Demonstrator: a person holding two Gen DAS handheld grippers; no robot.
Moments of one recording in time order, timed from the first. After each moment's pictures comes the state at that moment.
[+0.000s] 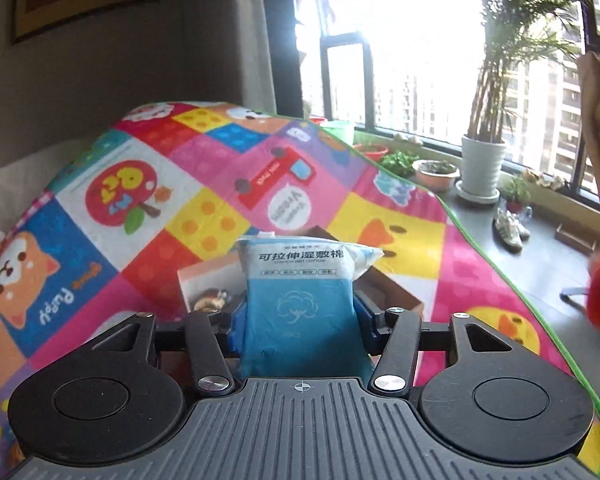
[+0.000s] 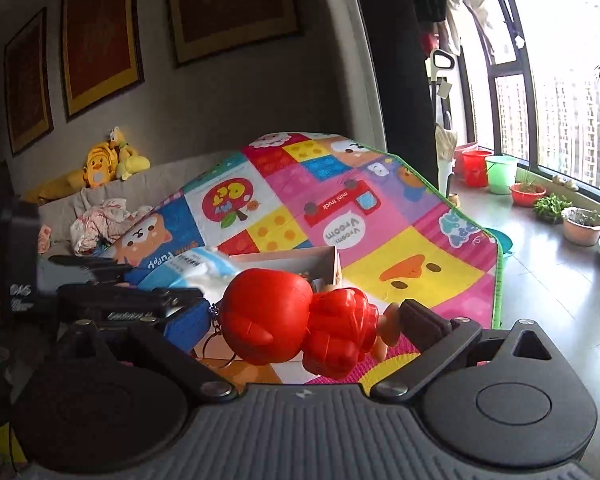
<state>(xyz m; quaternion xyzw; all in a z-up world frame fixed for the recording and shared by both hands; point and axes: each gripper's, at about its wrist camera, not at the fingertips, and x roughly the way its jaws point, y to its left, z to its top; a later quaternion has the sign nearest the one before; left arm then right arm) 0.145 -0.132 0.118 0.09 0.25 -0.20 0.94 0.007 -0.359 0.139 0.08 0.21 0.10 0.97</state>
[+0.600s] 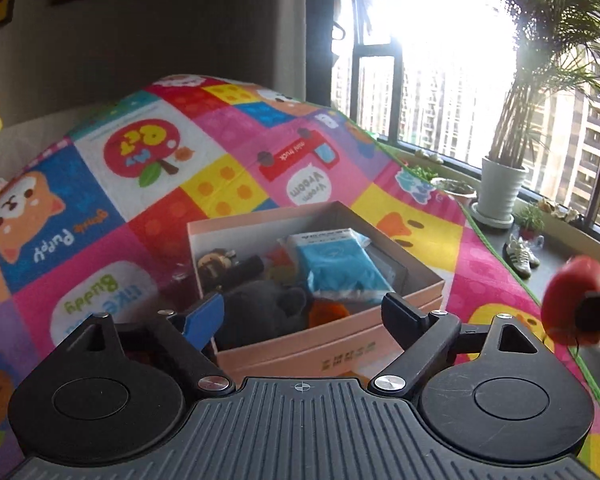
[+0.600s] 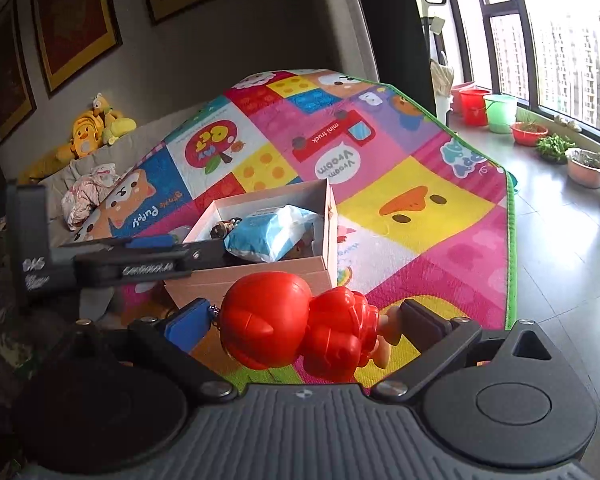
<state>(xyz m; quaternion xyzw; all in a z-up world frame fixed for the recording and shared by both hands) 0.122 -0.096 0.067 0.04 0.24 -0.17 0.95 0.057 -0.353 0.103 0.09 0.29 0.12 0.95</state>
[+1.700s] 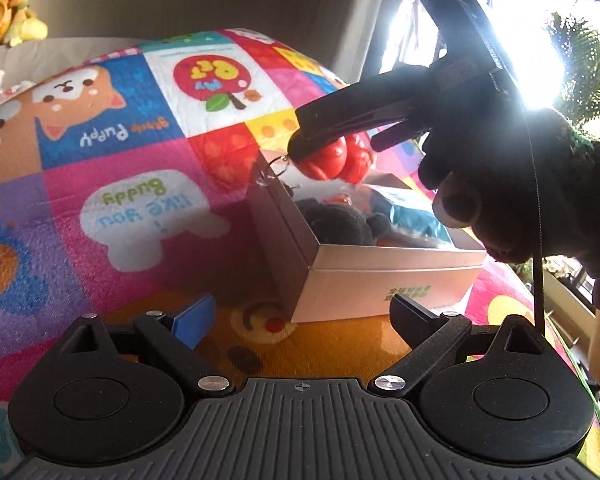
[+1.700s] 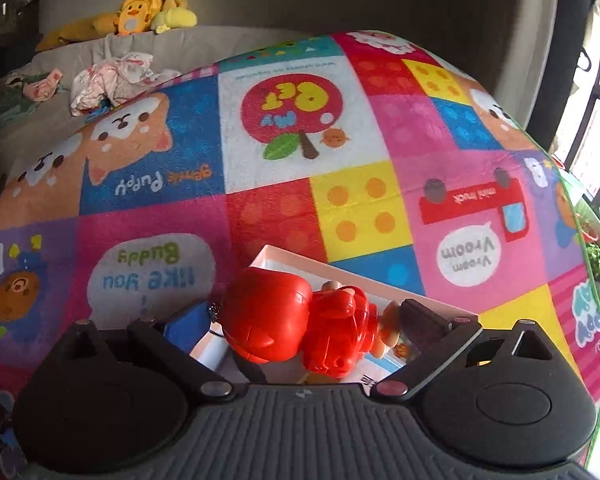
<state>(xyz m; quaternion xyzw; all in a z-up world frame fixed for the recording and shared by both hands) 0.112 -0.021 0.015 -0.09 0.27 -0.16 0.95 0.283 -0.172 0.093 -0.14 0.35 0.18 0.91</state>
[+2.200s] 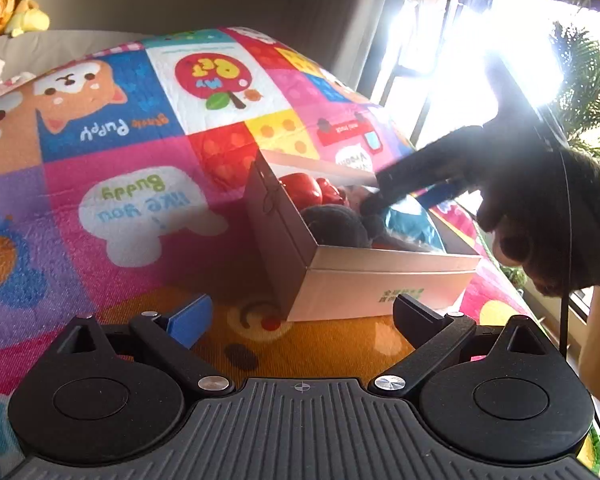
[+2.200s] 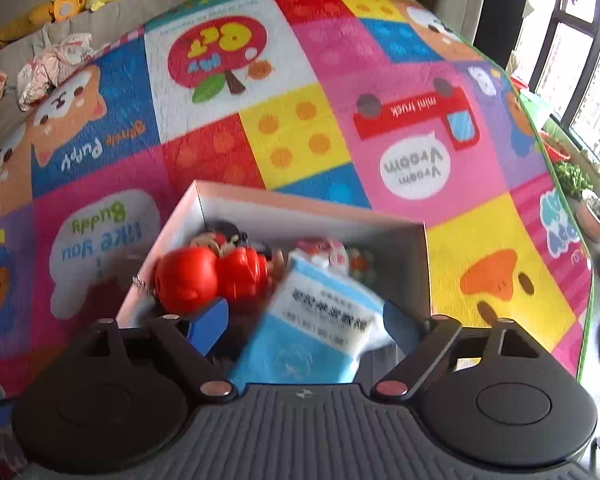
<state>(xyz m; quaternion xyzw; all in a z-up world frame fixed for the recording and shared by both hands) 0.110 -0.018 0.015 -0.11 0.27 -0.17 0.94 0.275 -0.227 0.073 -0.09 0.44 0.10 0.89</state>
